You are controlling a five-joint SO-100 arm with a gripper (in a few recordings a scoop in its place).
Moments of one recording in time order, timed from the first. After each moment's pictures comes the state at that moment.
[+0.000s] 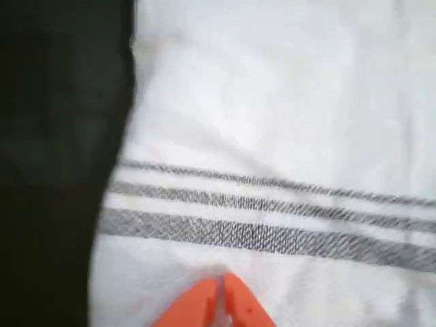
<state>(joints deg) -4.0 190.5 171.6 73.9 -86.1</state>
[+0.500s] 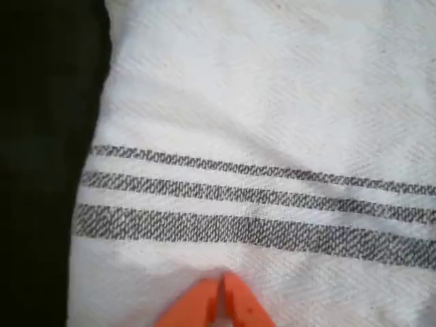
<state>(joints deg) -3.3 190.7 177.5 75.2 -86.8</state>
